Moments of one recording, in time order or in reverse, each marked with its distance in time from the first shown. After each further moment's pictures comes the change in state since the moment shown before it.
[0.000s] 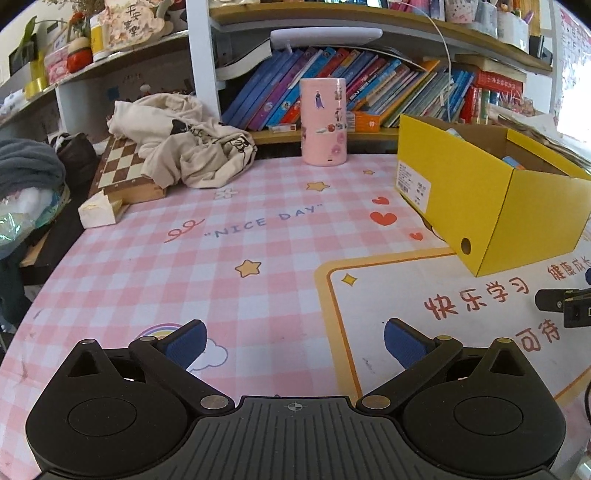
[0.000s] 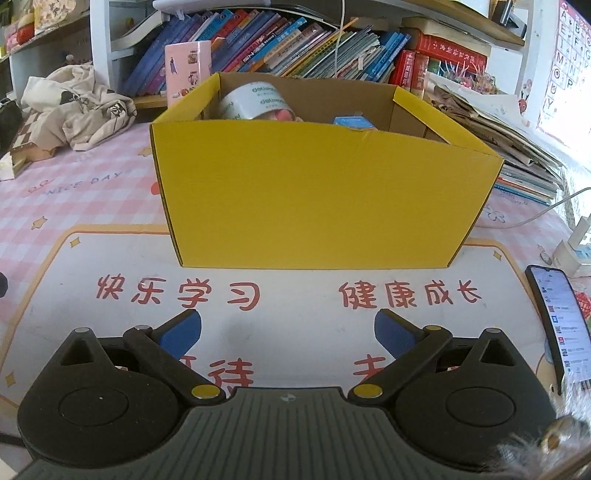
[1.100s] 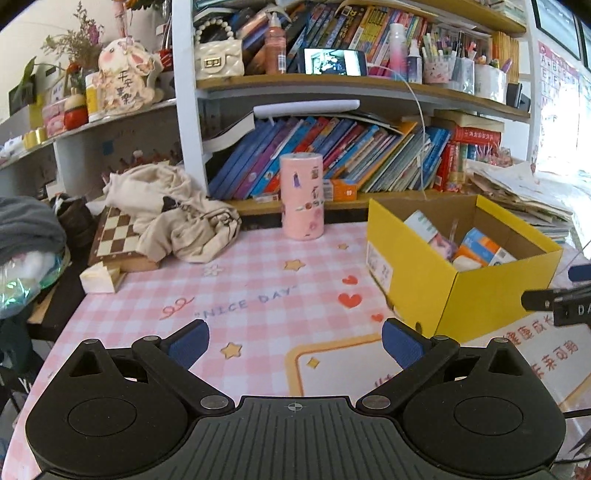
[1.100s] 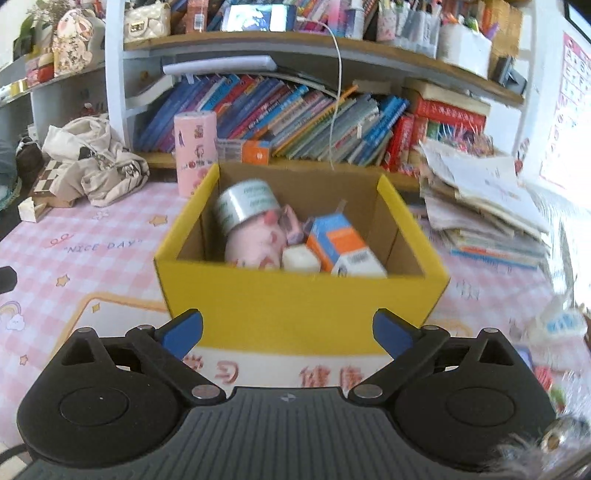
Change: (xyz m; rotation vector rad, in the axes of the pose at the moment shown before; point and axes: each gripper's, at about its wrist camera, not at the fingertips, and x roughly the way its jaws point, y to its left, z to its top) left arm -0.057 -0.019 0.052 0.008 -0.139 -0.030; right arm -0.059 -0.030 0.055 -0.037 -0.113 0.040
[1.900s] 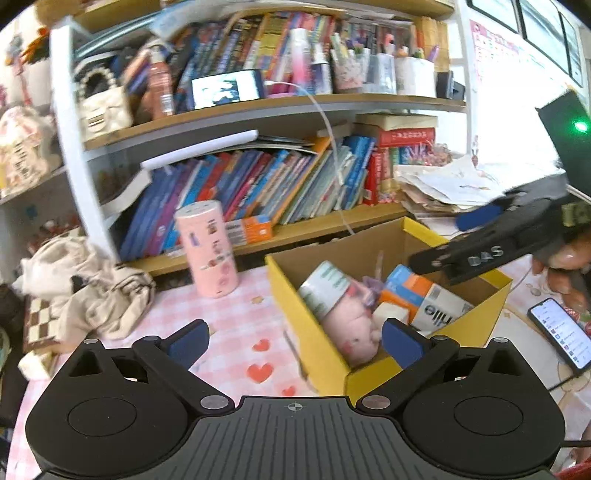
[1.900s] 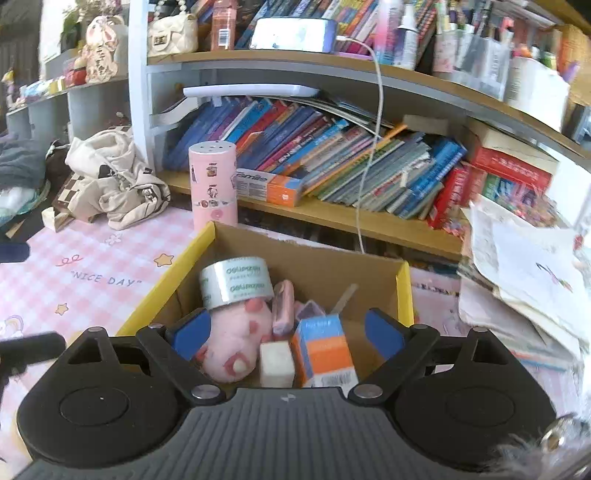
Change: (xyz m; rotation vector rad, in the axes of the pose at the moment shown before) left arm 0.032 -0.094 0.075 0.152 -0.030 -0.136; right arm 0.053 -0.063 0.095 -0.150 -0.023 0.187
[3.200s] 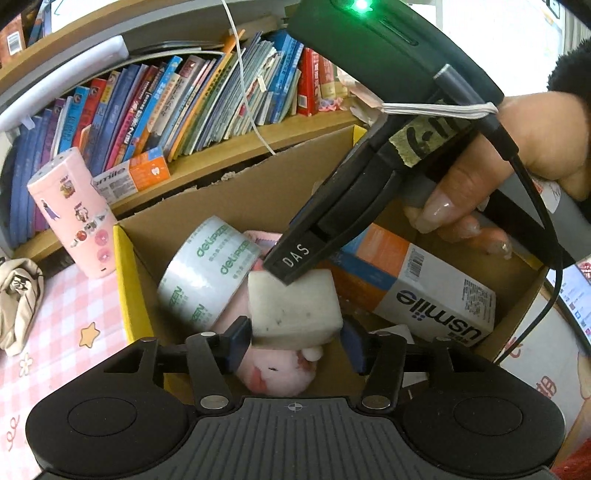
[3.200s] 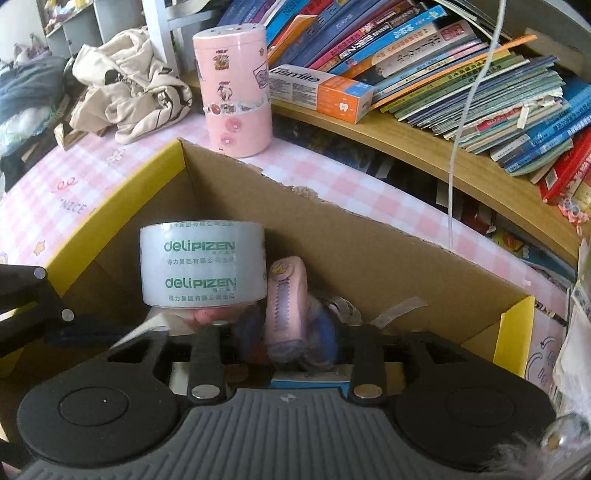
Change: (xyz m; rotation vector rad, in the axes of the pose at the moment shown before) left arm 0.162 -0.077 0.021 0.121 0.287 -0.150; right arm 0.176 -0.040 0.026 -0.148 0.311 0.274
